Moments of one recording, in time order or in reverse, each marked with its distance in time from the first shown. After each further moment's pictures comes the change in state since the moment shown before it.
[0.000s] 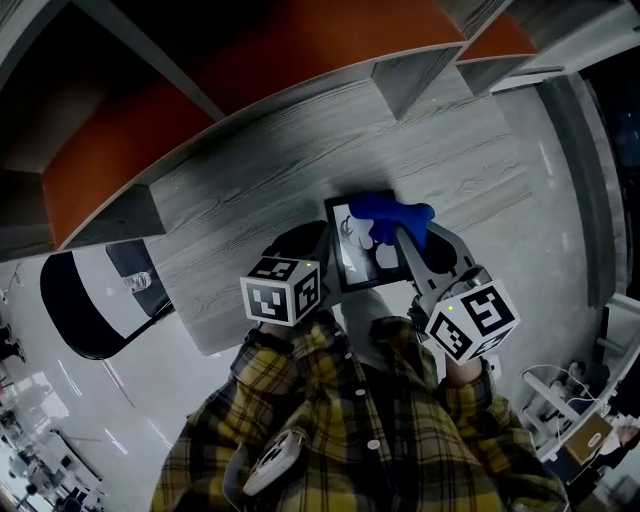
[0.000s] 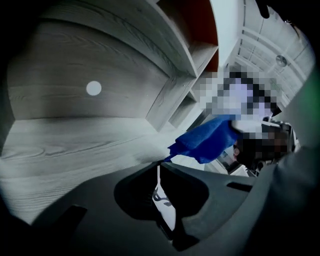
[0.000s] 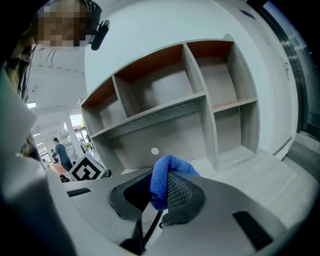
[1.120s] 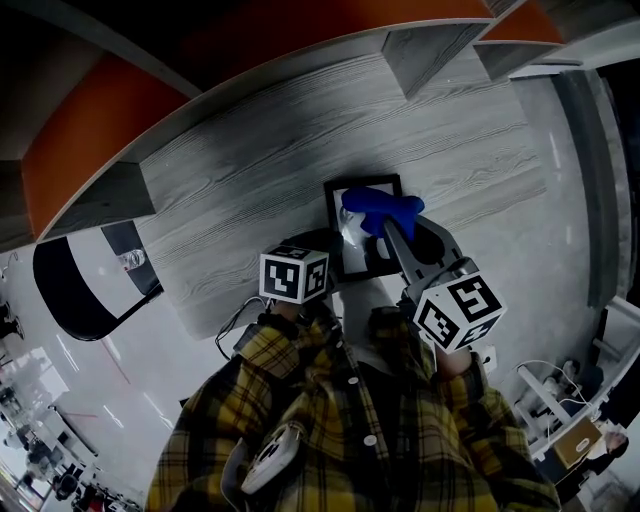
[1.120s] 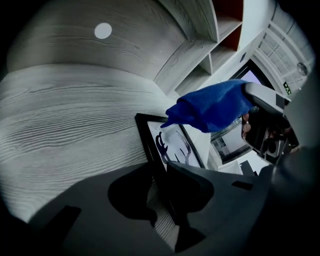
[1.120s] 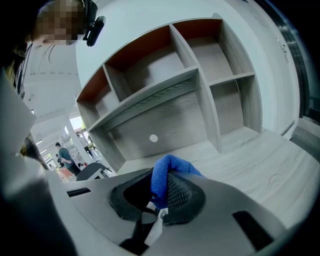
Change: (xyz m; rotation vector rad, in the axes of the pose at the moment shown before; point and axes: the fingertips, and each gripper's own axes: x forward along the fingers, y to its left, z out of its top) left arm 0.045 0.012 -0.103 -0.111 0.259 -0.013; right arm 0.020 -0.011 -0.052 0.078 0.079 0.041
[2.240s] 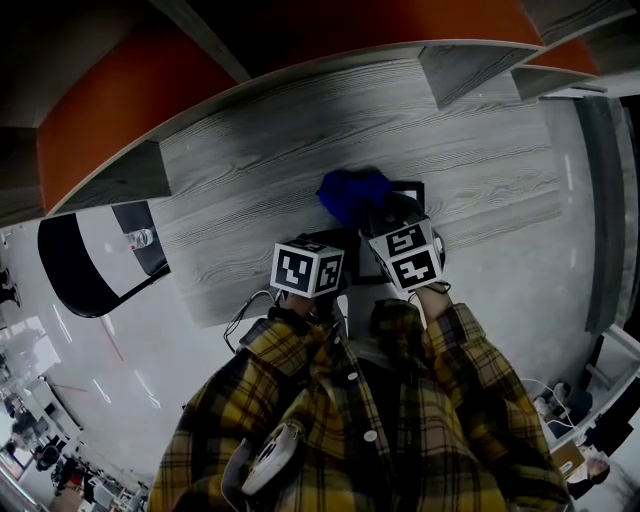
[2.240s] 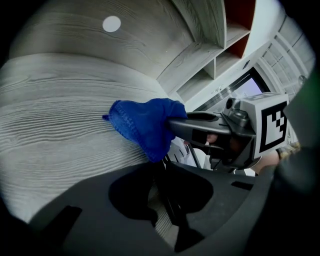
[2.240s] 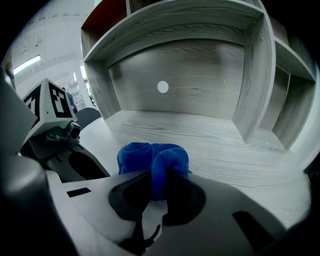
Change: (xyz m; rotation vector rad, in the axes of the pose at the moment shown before) left arm 0.003 0.007 -0.002 -0.066 0.016 -0.055; right arm 0.120 -0.029 -0.107 -0.371 0.428 -0.024
